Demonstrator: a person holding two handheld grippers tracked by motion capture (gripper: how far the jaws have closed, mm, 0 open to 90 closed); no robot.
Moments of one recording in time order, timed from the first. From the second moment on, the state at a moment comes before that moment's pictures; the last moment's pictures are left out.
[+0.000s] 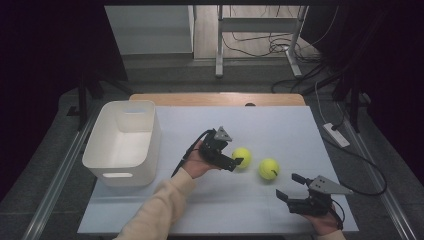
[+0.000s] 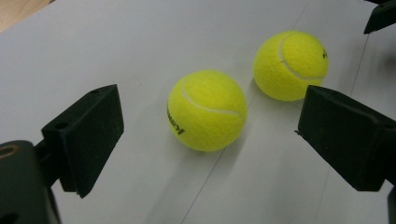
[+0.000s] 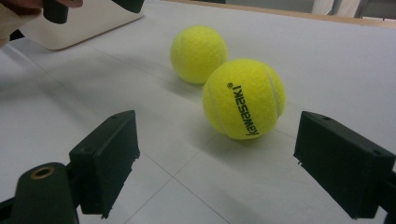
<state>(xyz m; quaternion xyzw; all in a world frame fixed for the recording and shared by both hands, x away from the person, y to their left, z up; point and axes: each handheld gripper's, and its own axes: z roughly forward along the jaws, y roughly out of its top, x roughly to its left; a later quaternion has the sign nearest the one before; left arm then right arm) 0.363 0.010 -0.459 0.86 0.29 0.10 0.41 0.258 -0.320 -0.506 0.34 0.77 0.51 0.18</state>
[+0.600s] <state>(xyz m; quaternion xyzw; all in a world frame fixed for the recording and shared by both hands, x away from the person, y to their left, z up) 0.375 -0.005 -0.469 0.87 0.29 0.09 0.39 0.259 -0.321 -0.507 0.34 0.77 0.51 0.18</state>
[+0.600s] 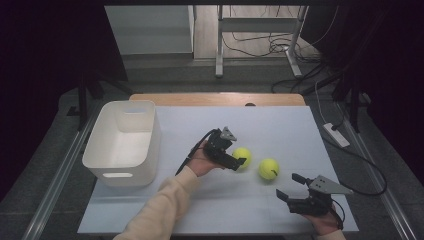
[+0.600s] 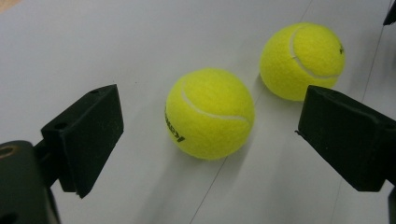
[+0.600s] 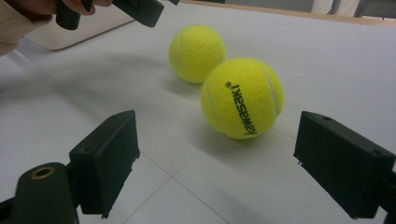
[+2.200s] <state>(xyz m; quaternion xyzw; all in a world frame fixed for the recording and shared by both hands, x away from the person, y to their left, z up) 0.395 -0.029 -0.502 0.89 0.29 0.05 0.36 0.259 -0.322 -0.508 0.34 0.77 0.51 0.18</state>
